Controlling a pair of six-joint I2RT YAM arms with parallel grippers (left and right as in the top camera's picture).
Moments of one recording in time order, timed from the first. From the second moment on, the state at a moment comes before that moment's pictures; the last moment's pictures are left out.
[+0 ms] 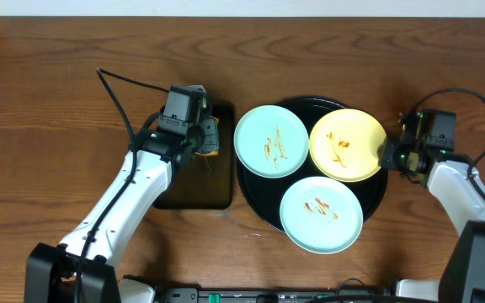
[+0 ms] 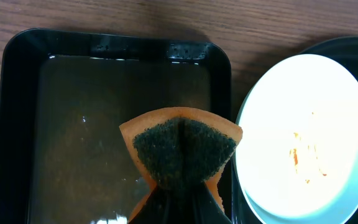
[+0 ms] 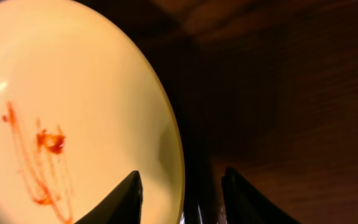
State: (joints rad) left arm -0.31 1.48 1.02 -0.51 0.02 -0.35; right arm -0.16 1.56 0.80 -0.34 -0.16 0.11
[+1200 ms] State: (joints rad) left arm -0.31 1.31 1.02 -0.25 0.02 -0.35; right arm -0.16 1.61 0.80 -0.30 -0.17 0.10
